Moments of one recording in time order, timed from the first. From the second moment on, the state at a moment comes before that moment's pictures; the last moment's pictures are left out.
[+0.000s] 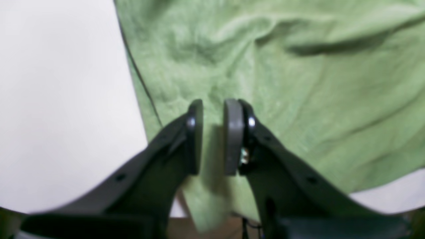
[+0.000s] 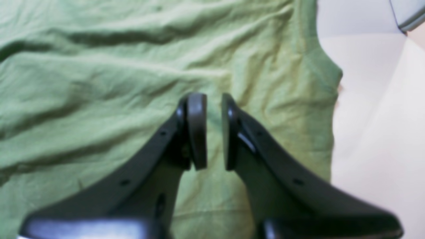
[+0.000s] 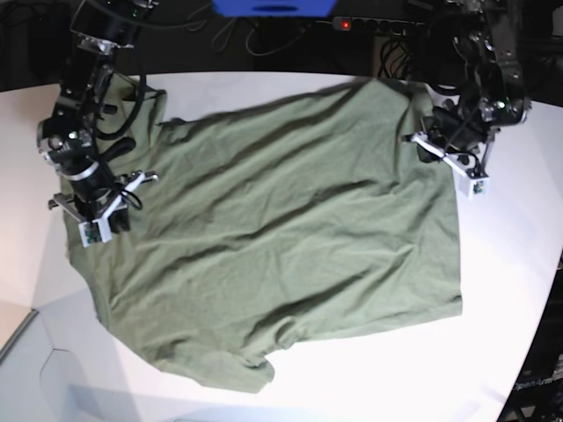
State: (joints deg) left arm 14.2 -11.0 -16.0 103.4 -25.8 -5.6 61.7; right arm -3.2 1.6 24.9 97.0 -5.2 34.9 -32.1
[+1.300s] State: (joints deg) left arm 20.0 -10.9 -28.6 113.1 -14.6 -5.8 57.7; right arm -10.4 4.3 27.7 95.0 -4.5 34.9 -31.4
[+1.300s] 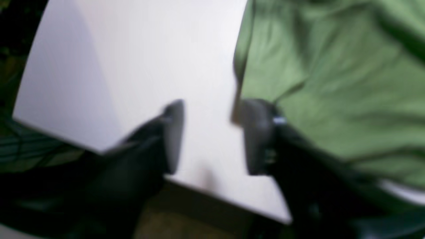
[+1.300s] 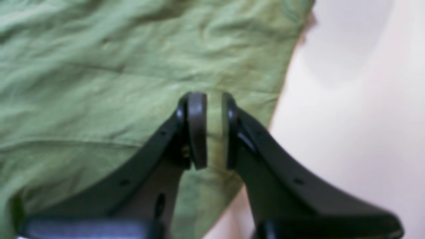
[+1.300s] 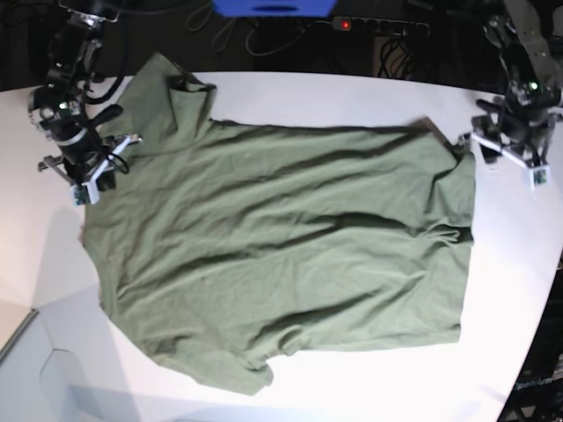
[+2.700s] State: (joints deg) left arm 2.8 -11.2 -11.2 110.2 2.2 -5.6 62.1; right arm -10.4 5.7 27.9 94.9 -3.0 34.9 -31.4
